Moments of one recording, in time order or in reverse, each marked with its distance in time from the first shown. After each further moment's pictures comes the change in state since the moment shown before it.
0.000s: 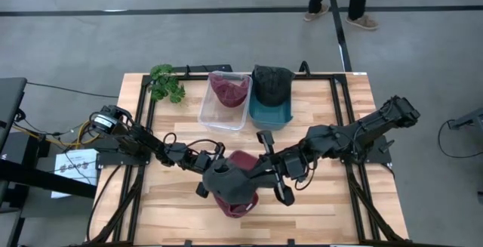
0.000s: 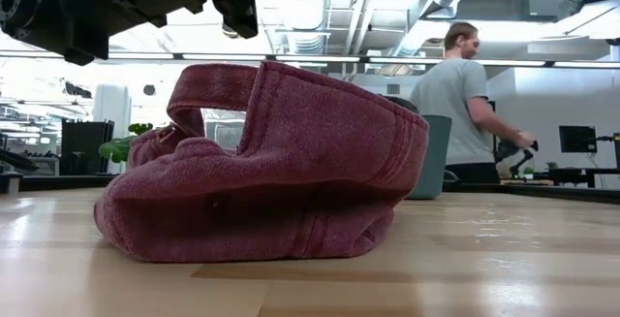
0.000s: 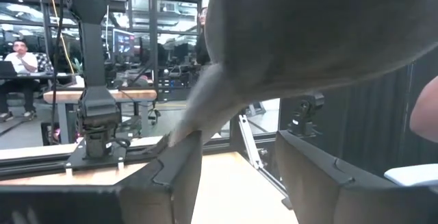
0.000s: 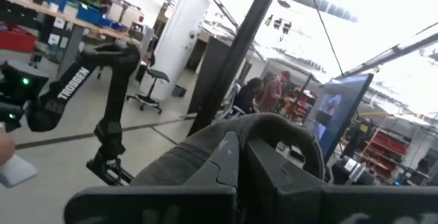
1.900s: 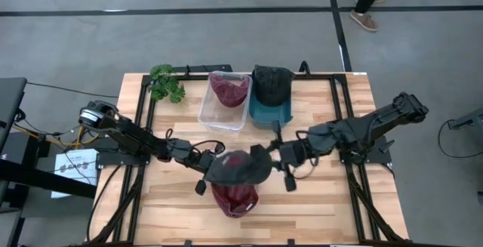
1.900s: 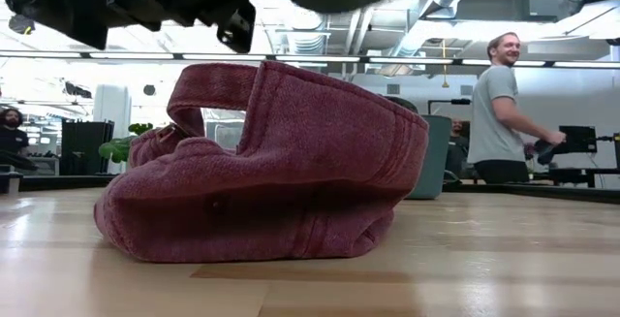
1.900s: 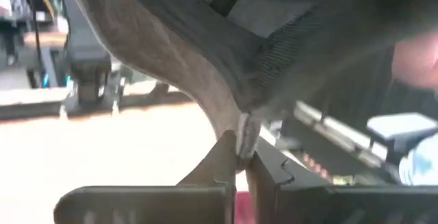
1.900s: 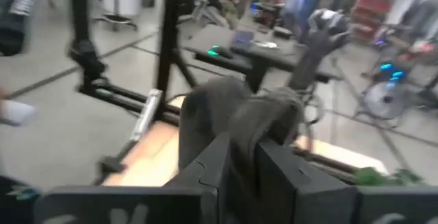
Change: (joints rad) left arm 0.037 -0.155 -0.002 -0.386 0.066 -0.026; right arm 0.004 -0.121 0.000 -0.486 0.256 0.250
